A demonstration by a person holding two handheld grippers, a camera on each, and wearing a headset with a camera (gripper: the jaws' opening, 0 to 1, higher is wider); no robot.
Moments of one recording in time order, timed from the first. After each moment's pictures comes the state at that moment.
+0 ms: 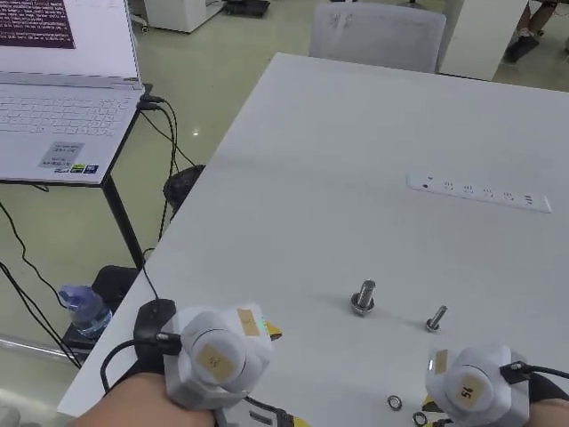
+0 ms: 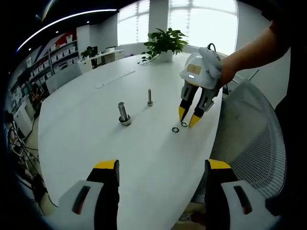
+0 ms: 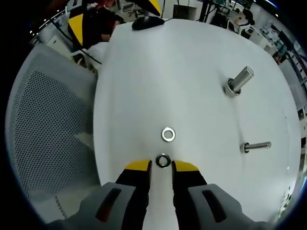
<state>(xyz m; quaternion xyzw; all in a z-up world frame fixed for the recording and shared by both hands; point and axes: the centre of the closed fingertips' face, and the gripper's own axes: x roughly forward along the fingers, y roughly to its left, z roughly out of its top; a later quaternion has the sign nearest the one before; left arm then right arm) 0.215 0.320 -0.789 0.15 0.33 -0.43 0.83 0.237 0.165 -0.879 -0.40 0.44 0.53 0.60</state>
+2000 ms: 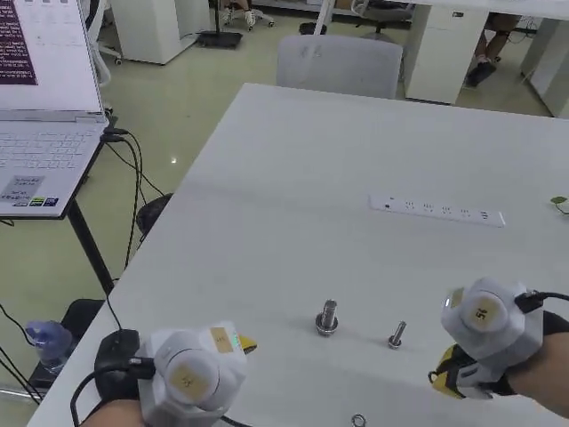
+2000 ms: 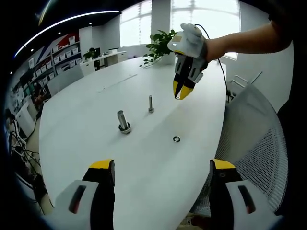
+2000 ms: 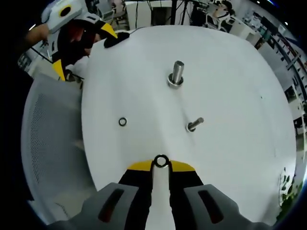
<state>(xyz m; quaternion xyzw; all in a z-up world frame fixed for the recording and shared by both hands) 0.226 0.300 -0.782 0.14 0.32 -0.42 0.84 0.312 0.112 -0.814 -0.37 0.46 0.49 0.65</state>
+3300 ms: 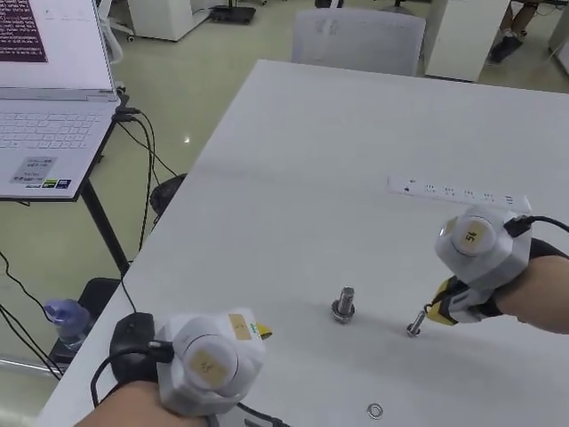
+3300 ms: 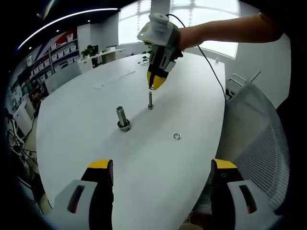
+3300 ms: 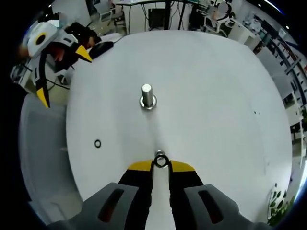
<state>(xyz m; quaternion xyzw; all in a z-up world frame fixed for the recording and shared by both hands) 0.231 0.304 -0.791 0.14 0.33 -0.43 0.83 0.375 0.149 -0.805 -0.38 0.45 0.49 0.65</state>
